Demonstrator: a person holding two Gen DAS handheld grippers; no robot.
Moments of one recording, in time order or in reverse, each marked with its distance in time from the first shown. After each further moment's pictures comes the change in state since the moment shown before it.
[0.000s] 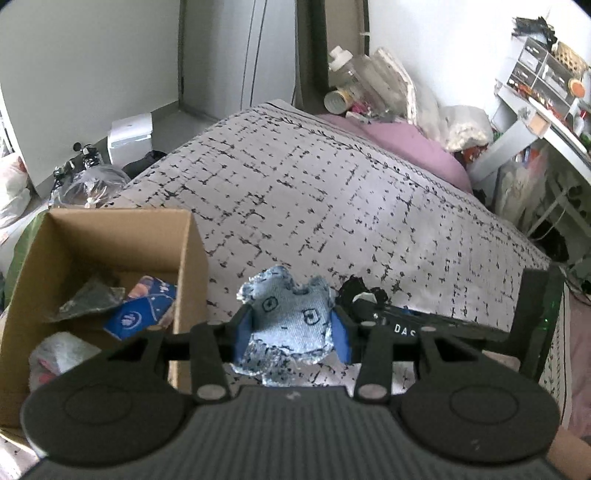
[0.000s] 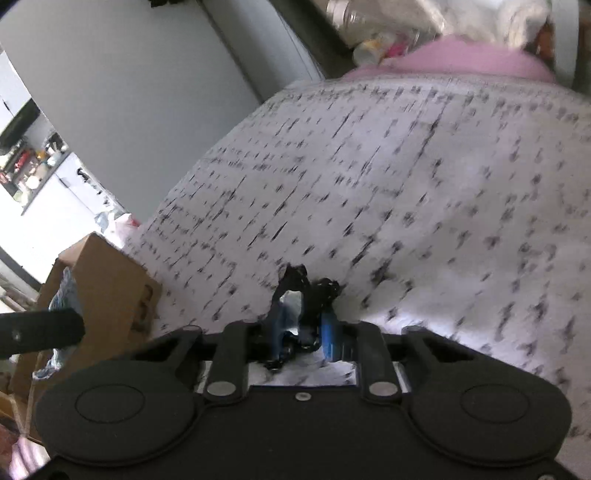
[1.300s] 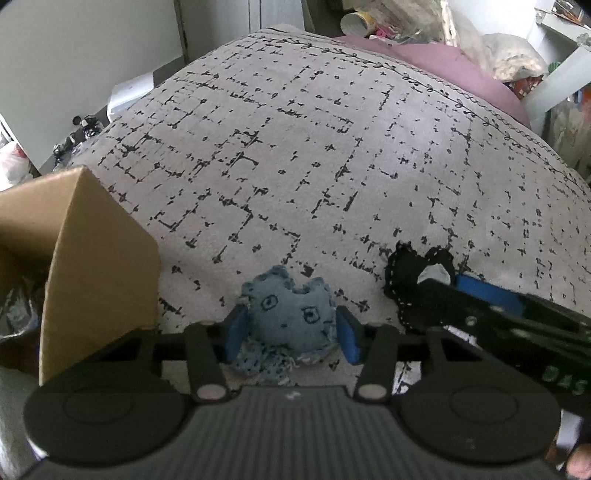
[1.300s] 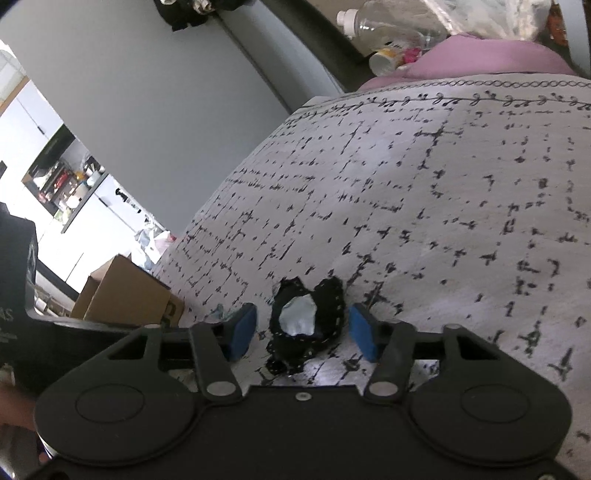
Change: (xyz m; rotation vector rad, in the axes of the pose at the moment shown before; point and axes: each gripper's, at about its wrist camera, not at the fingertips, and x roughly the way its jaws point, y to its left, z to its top) left arm 0.123 -0.023 0.004 0.064 0.182 0.124; right arm -0.005 -0.035 0.005 0.009 -0.037 0.161
